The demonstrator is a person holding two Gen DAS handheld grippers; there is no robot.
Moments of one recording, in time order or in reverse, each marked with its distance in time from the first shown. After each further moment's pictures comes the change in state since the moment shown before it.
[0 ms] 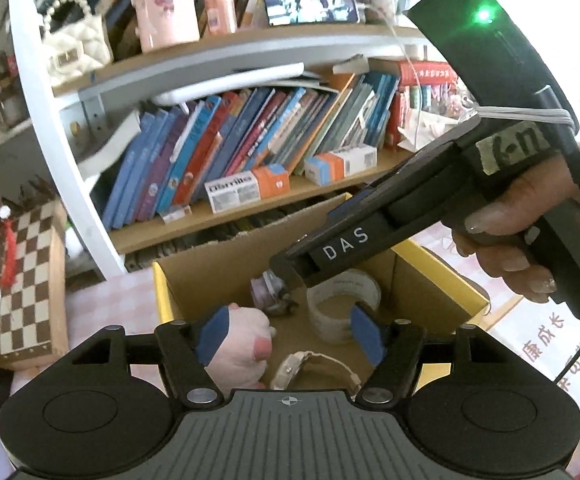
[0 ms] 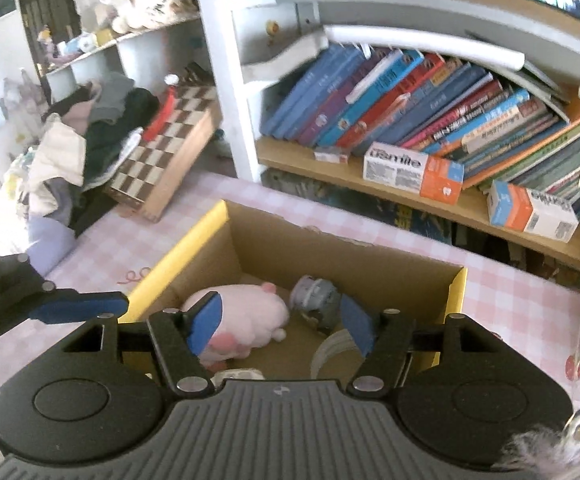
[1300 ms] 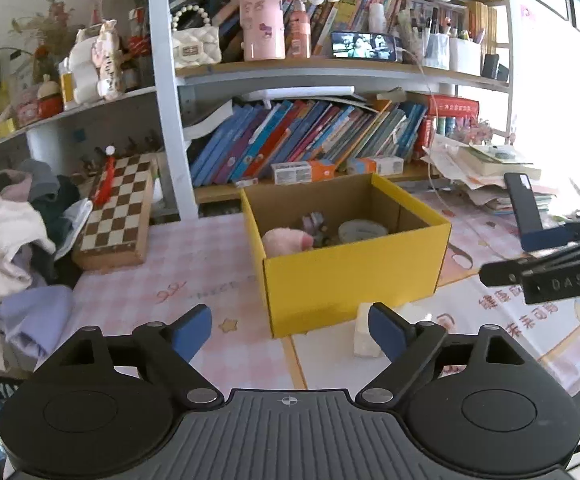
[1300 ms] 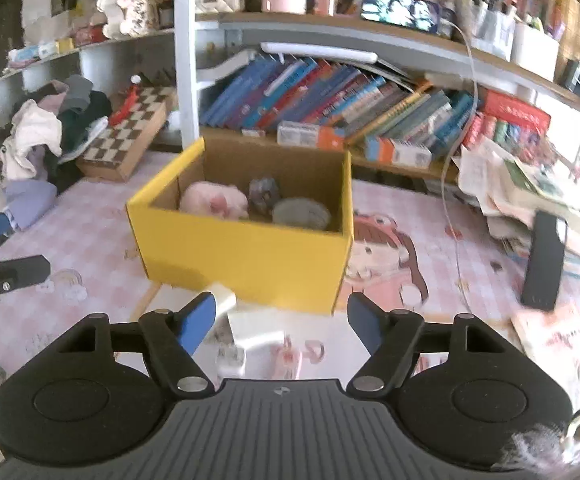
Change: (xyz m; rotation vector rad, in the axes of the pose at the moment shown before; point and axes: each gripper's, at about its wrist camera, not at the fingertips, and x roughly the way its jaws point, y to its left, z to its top) left arm -0.144 0.002 -0.128 -0.163 -0.077 0.110; right arm -0.151 0.111 -0.181 0.103 -0.096 -0.358
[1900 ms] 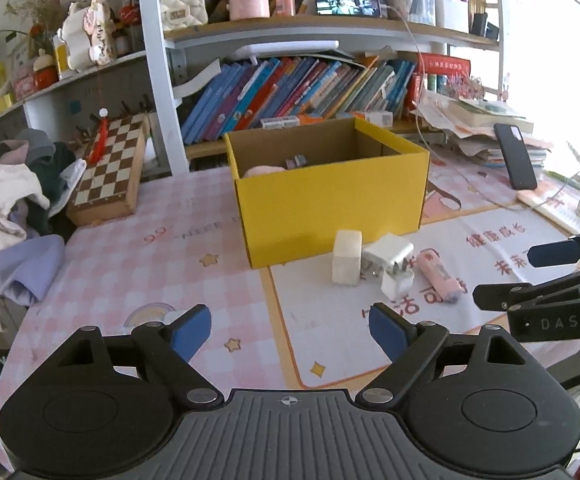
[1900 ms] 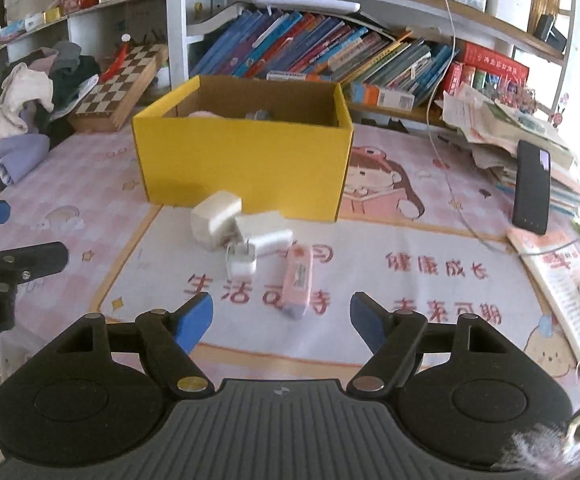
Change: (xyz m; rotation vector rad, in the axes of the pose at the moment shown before) left arm -0.006 -0.032 -0.051 0.023 0.084 0.009; right arm -0.009 0.030 -0.075 0.032 0.075 -0.052
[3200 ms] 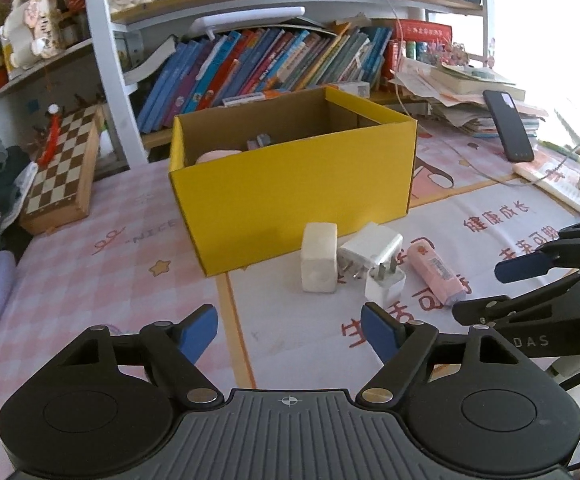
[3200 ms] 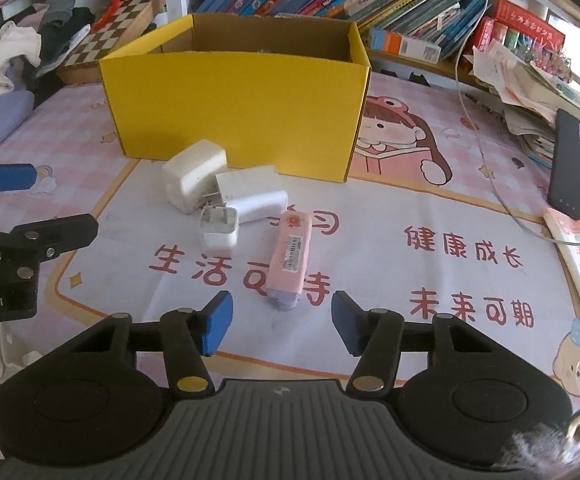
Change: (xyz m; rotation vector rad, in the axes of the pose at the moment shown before) left arm 0.068 -0.024 0.020 0.069 0.062 -0.055; right arm 0.068 -0.023 0.011 -0.027 0.159 0.044
